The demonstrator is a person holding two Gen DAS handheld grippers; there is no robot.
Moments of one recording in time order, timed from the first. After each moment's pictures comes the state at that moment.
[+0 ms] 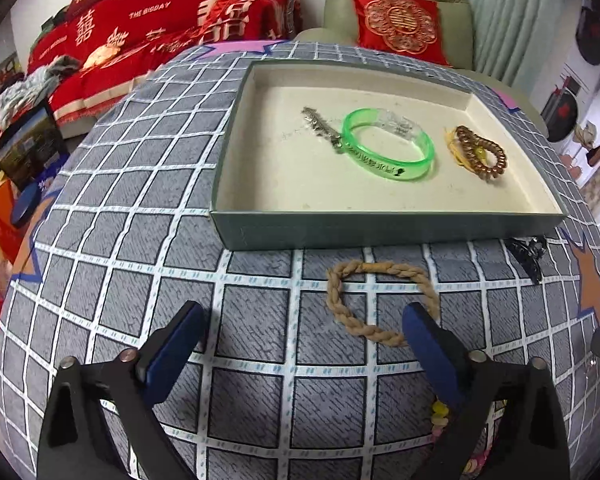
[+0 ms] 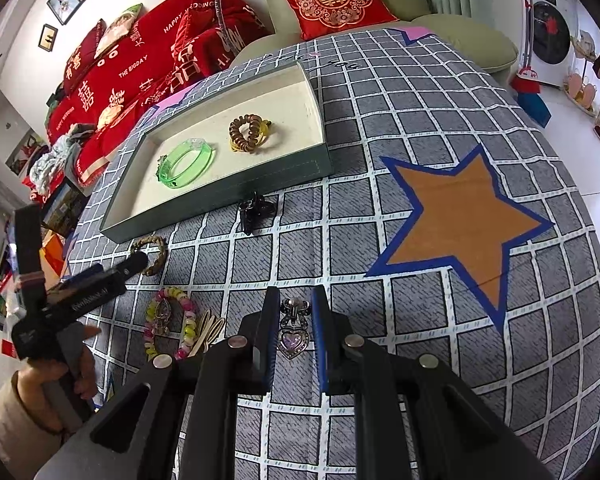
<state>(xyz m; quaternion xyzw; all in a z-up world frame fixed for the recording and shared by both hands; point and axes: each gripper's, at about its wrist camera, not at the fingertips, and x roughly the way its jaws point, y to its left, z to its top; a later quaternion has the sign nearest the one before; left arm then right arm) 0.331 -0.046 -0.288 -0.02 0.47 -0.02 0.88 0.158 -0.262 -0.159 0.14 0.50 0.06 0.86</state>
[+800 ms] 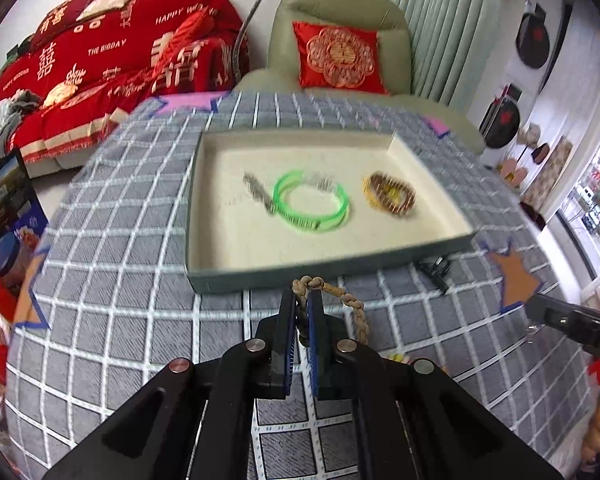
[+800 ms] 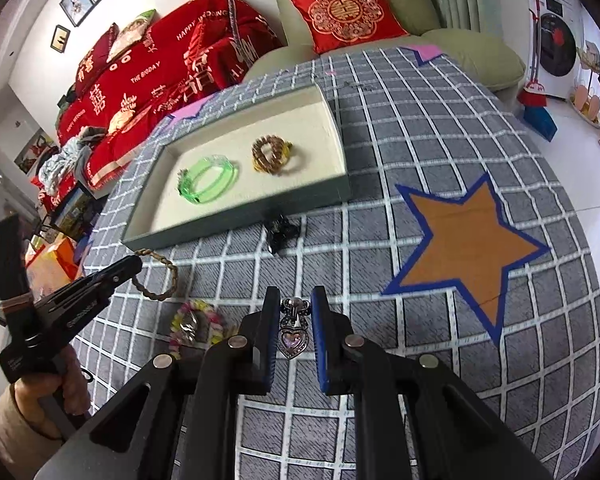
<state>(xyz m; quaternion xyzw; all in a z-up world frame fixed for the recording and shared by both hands) 0.278 -0.029 -0.170 -0.03 0.41 -0.12 0.90 0.162 -0.255 -0.128 0.14 0.47 0.08 0.87</state>
